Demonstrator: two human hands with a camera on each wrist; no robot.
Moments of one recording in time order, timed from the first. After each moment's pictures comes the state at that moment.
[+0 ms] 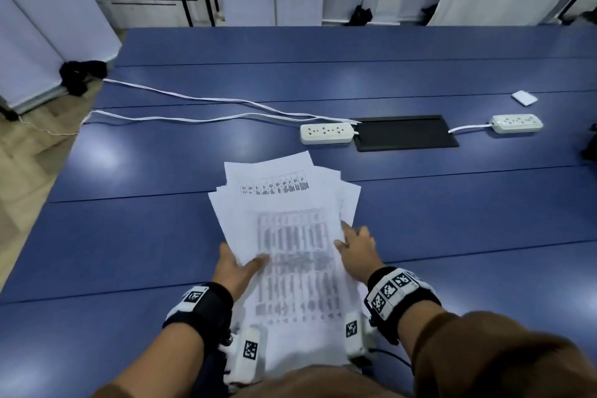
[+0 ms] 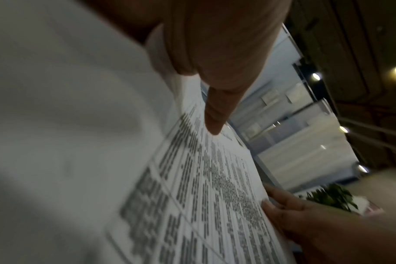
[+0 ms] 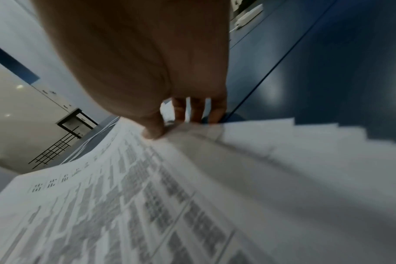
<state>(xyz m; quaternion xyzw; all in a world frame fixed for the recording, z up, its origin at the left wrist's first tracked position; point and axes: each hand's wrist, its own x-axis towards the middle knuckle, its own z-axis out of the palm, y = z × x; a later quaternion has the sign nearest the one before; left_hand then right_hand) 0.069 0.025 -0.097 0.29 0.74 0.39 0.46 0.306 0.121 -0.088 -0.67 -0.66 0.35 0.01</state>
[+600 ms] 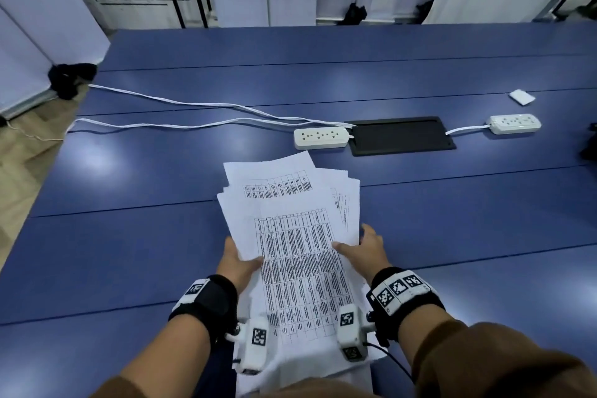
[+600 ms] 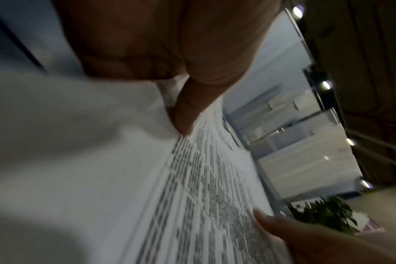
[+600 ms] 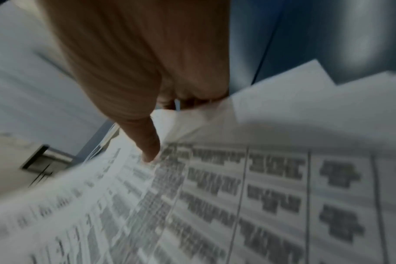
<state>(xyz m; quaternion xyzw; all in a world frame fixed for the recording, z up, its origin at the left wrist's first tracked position) 0.073 0.063 -0.099 0.26 0.72 0.39 0.52 0.318 0.147 -0.098 -0.73 -0.49 0.46 0.15</state>
